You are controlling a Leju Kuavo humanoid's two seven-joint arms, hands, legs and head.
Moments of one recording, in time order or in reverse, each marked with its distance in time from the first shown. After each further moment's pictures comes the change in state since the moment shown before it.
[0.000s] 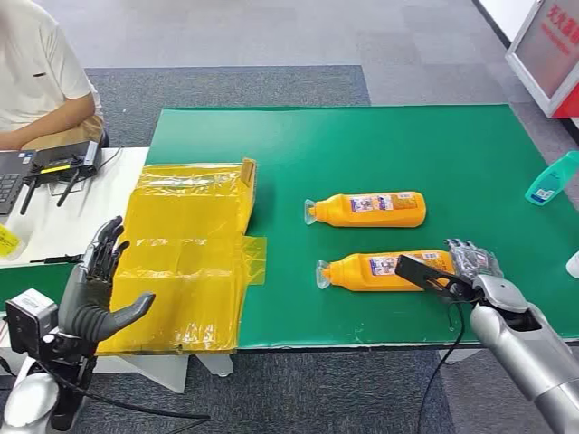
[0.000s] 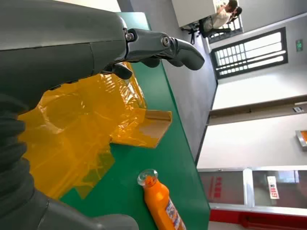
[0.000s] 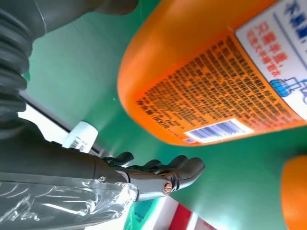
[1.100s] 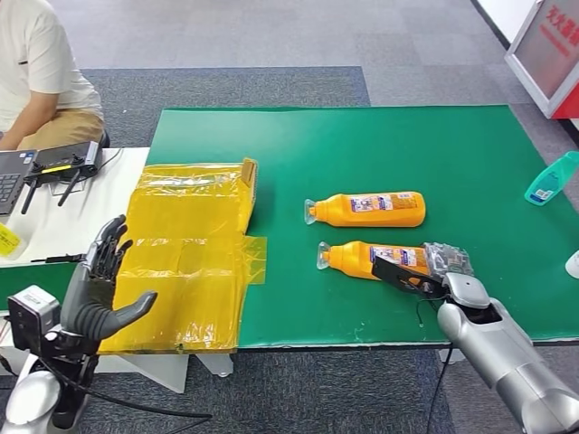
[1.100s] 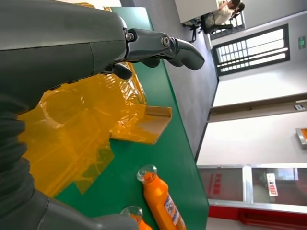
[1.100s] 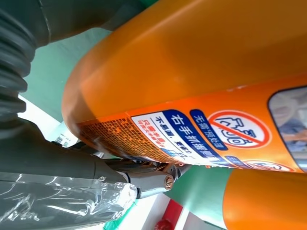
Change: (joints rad) left arm -0.004 -0.003 -0.007 0.003 0.013 -0.002 0.017; right arm -0.077 0.128 0.068 0.188 0.073 -0.060 -0.016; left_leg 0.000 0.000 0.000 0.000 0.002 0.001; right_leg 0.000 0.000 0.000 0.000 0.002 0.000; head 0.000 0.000
